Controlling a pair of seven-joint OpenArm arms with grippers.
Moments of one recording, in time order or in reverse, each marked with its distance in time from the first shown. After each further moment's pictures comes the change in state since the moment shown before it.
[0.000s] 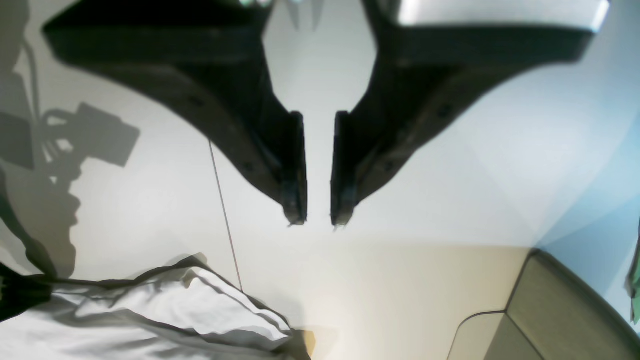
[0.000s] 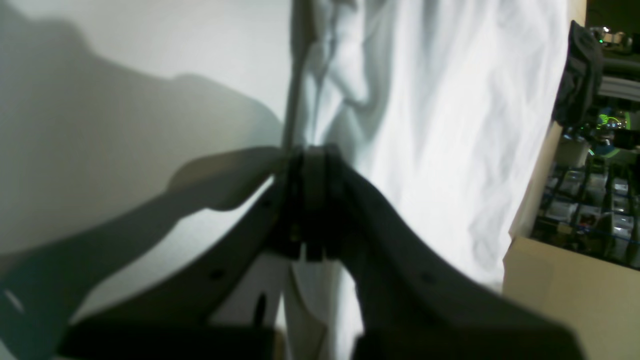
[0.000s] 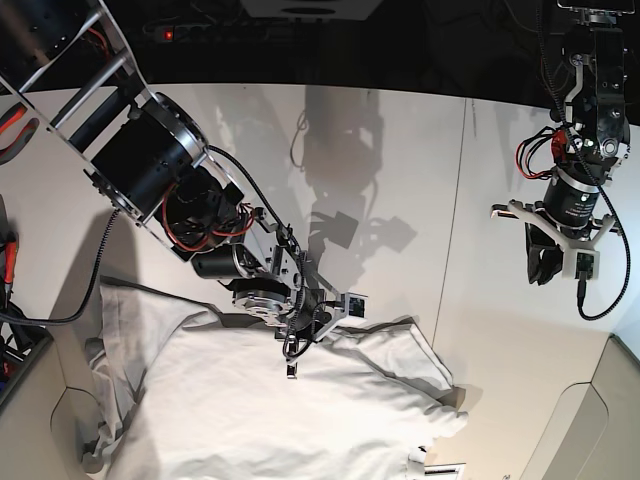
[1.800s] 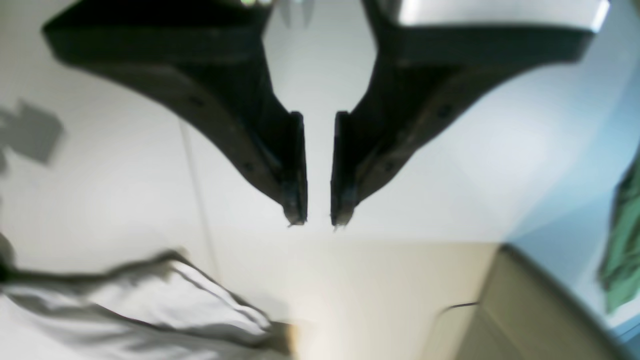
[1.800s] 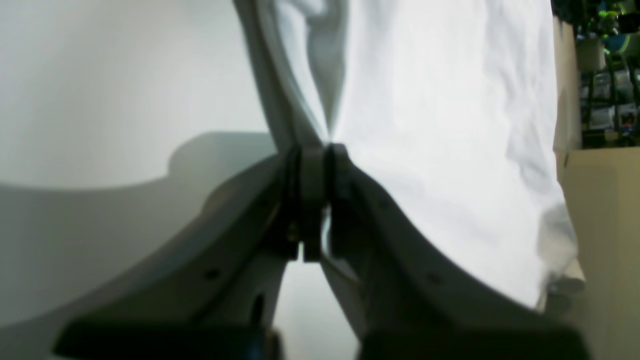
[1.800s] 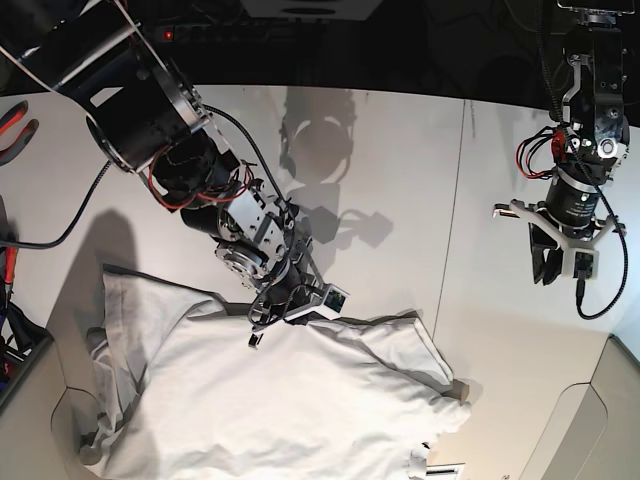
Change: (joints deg) left arm -0.1 0.0 0.0 0.0 3.5 3.7 -1.2; right arm -12.4 0.7 12.1 3.1 1.7 -6.3 1.9
